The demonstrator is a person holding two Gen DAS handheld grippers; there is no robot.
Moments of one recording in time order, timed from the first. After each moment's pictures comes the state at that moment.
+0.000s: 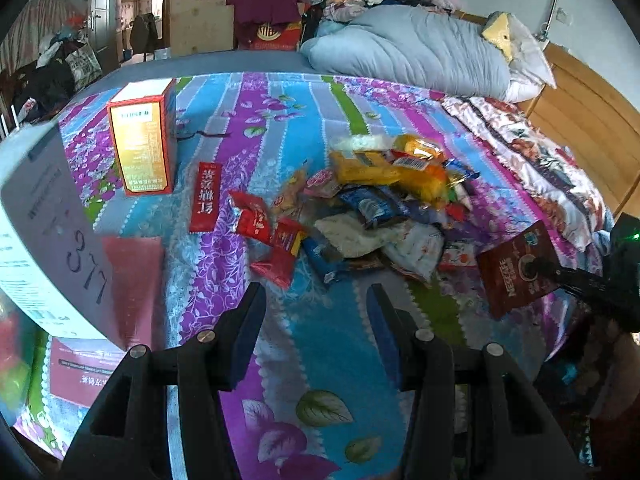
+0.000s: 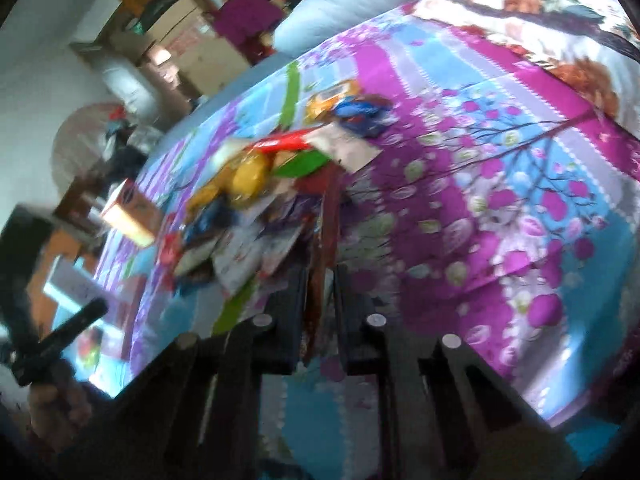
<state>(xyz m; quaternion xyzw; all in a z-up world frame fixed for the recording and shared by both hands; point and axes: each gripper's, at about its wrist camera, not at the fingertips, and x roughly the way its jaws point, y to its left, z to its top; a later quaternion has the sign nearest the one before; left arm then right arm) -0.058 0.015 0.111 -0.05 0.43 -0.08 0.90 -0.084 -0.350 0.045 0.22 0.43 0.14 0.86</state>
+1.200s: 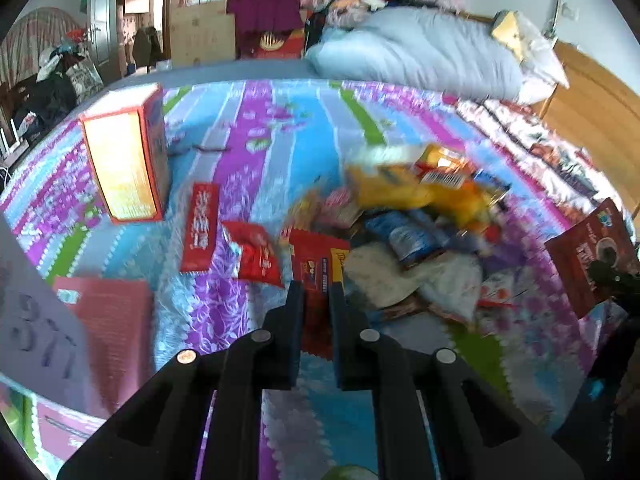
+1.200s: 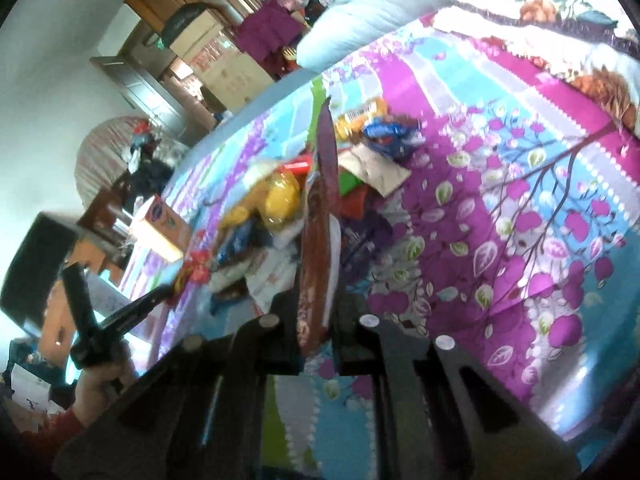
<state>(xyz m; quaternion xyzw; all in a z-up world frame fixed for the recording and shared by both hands) -0.011 0.016 0.096 -0.03 0.40 -0.07 0.91 -0.086 -0.359 0.074 0.24 0.37 0.16 0.88</state>
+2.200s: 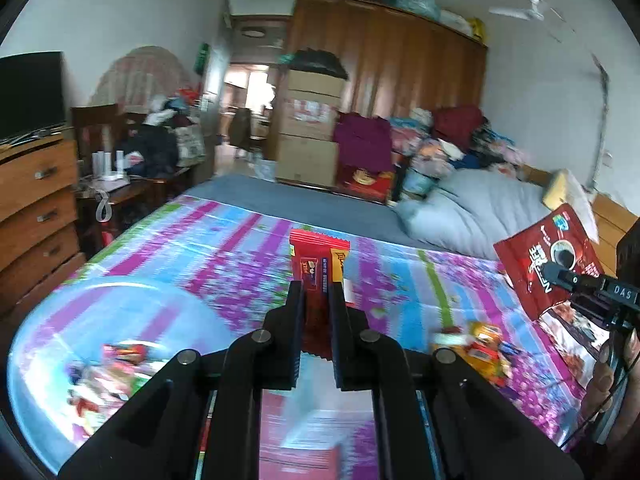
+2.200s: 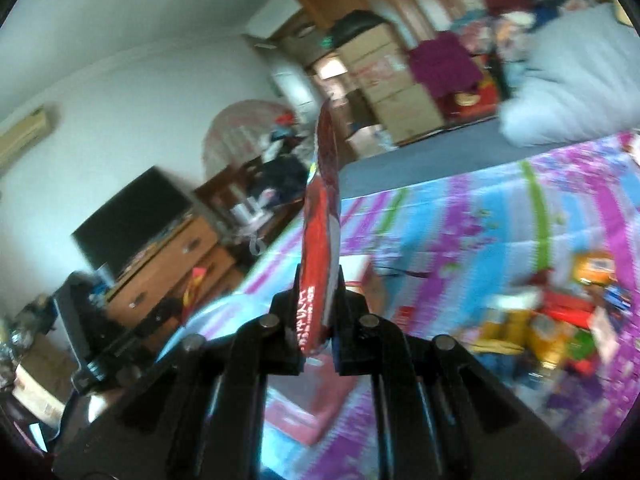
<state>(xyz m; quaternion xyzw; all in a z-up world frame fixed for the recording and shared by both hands) -0.127 0.214 0.295 -0.11 0.20 0.09 0.97 -0.040 -0.110 0.268 0.17 0.26 0.41 0.86</state>
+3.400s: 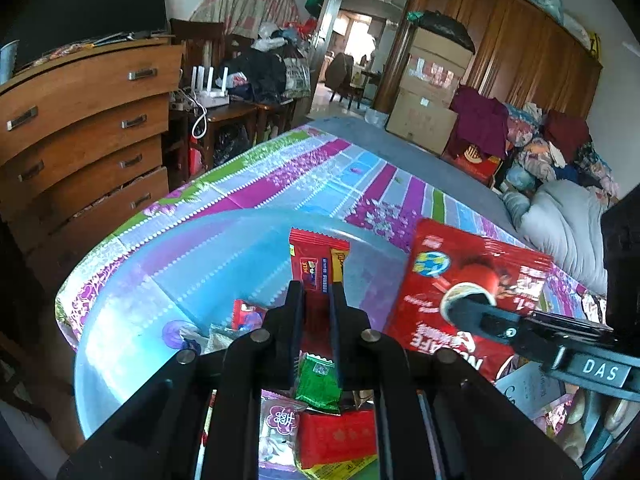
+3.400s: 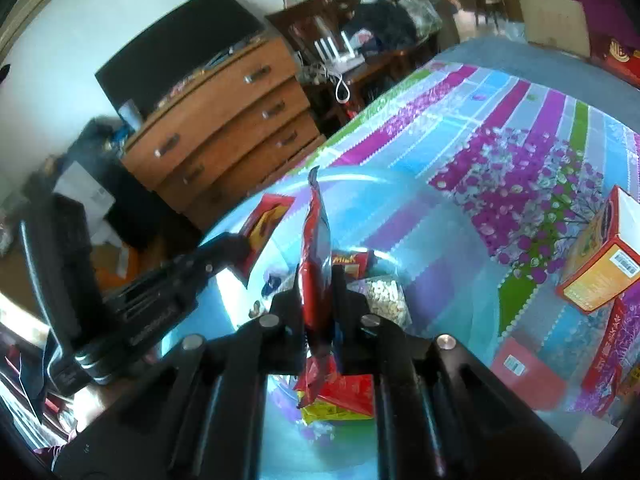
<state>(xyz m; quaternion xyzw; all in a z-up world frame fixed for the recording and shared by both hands) -0.145 0.422 0.200 -0.21 0.30 0.21 0.91 -0.058 0.257 0.174 -0.04 0.44 0.52 0.73</state>
